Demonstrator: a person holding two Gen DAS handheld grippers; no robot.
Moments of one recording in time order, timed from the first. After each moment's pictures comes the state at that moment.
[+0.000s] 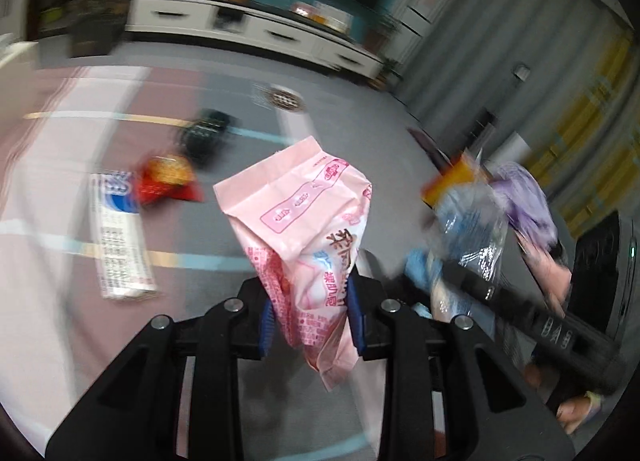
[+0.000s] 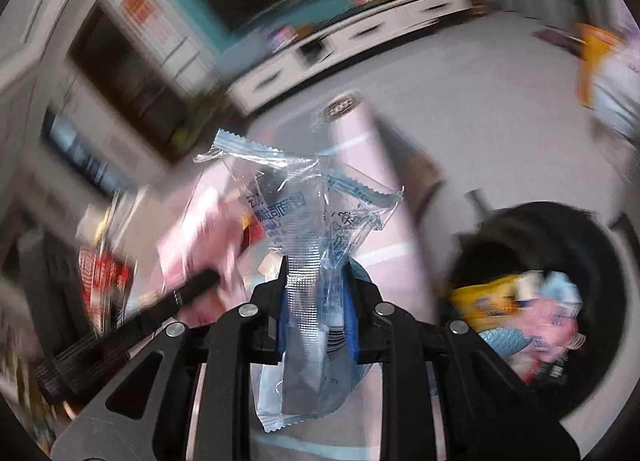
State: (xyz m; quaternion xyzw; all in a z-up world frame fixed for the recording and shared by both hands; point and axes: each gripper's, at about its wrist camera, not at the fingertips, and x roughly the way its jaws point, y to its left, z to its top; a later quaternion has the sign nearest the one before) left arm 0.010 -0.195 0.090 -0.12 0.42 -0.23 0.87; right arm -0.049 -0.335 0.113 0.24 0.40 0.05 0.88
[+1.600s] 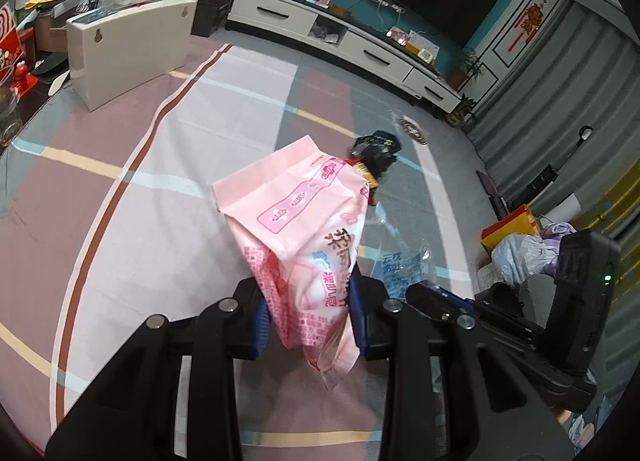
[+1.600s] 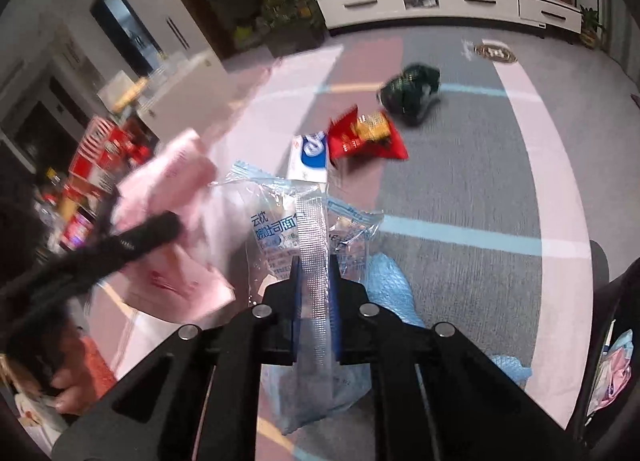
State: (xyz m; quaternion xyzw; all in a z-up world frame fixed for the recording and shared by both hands) left arm -0.008 -0.063 0.072 -0.17 0.44 -0.12 0.88; right arm 0.007 -0.192 0.071 0.11 0.46 0.17 0.86
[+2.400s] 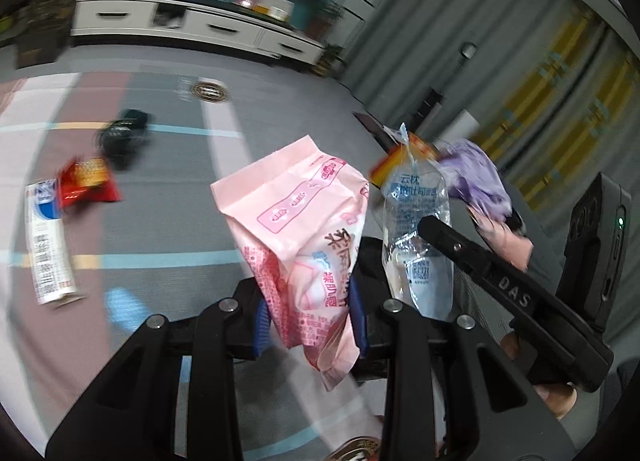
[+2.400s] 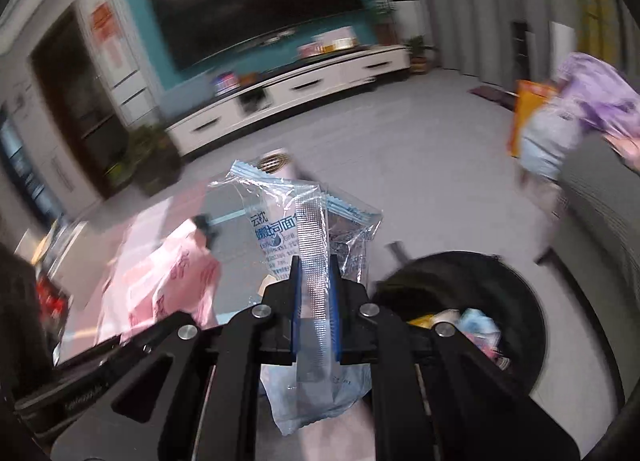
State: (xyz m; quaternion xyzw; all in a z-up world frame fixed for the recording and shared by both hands) left arm -0.016 -0.282 0.099 -0.10 0.43 -0.37 0.82; right arm -0.090 -0.382 0.137 0.19 0.32 -0.14 0.92
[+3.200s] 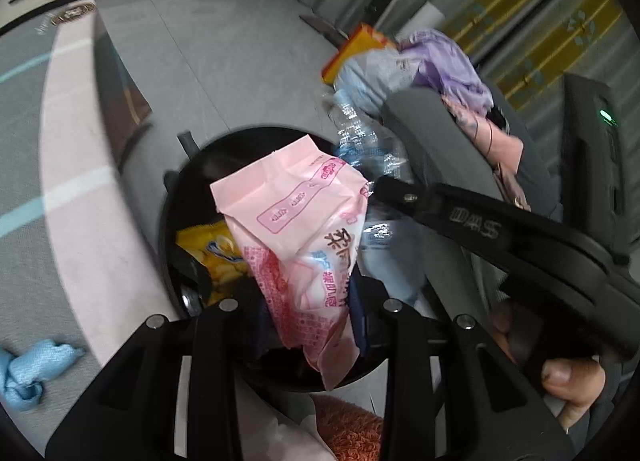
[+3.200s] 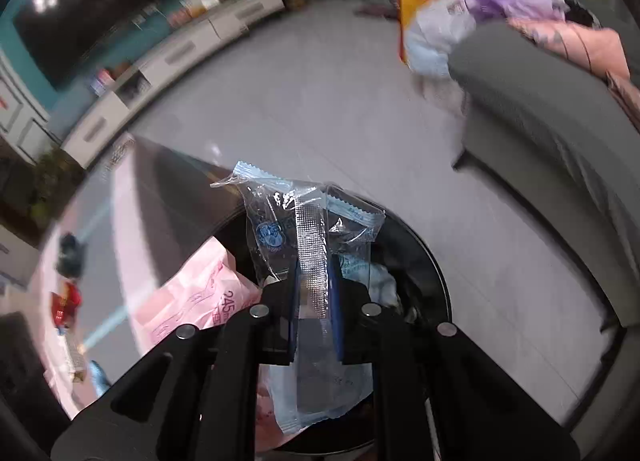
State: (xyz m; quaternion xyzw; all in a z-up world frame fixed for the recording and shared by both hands) left arm -0.040 -0.434 0.010 0.00 0.53 -0.44 0.72; right arm -0.114 -0.491 0.053 0.29 0.43 -0.28 0.81
